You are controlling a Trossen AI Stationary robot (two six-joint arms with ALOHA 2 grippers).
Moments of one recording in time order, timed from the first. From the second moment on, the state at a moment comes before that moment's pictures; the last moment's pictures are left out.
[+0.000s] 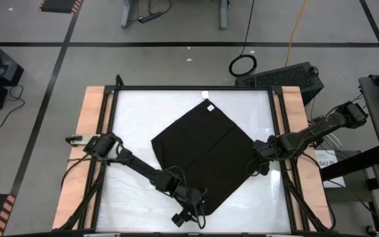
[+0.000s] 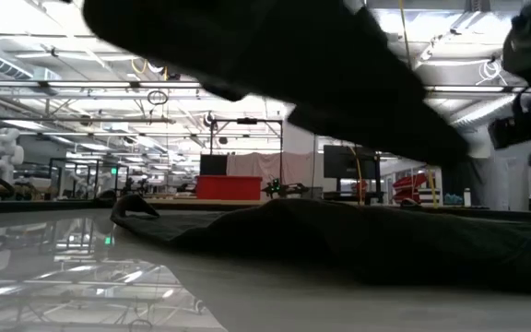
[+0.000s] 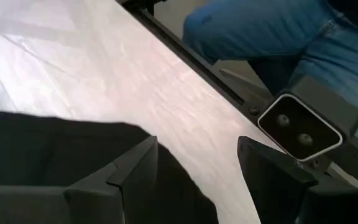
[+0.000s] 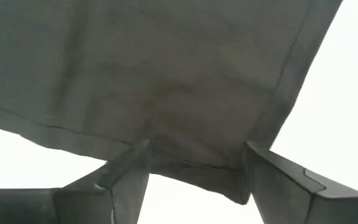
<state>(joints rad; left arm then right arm) -0.45 2.16 1.44 0.02 0.28 0.16 0.37 0.98 0.33 -0.89 0.07 0.93</state>
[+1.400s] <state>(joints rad) -0.41 1.88 1.50 -0.56 -0.14 0.31 0.37 0.97 0.66 -0.81 0.24 0.61</state>
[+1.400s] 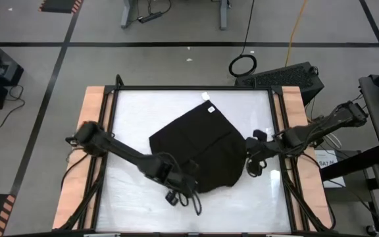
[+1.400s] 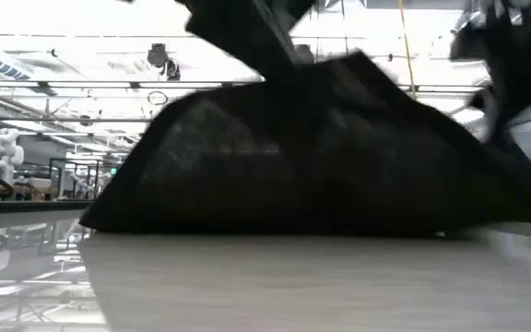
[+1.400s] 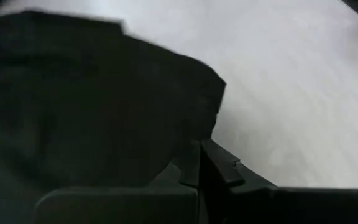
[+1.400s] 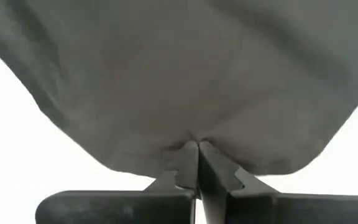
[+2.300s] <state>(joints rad) -0.41 1.59 1.55 -1.46 -1.12 -0.29 0.10 1.00 1.25 -0.82 0.47 0.03</state>
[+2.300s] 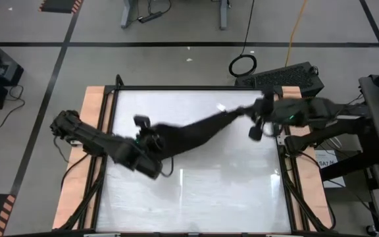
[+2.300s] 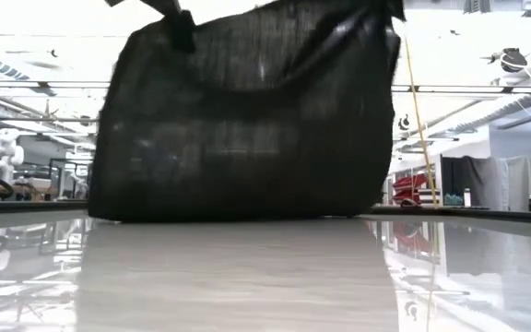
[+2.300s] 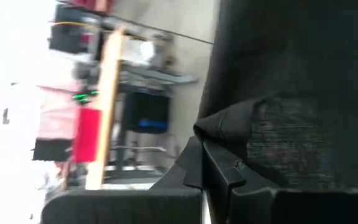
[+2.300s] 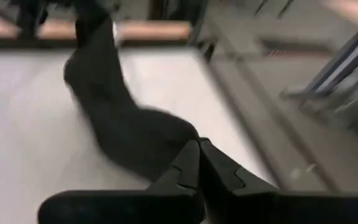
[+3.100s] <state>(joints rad) 0.18 1.35 1.81 -0.80 -0.80 0.59 -0.35 1.21 1.74 -0.85 0.34 -0.43</state>
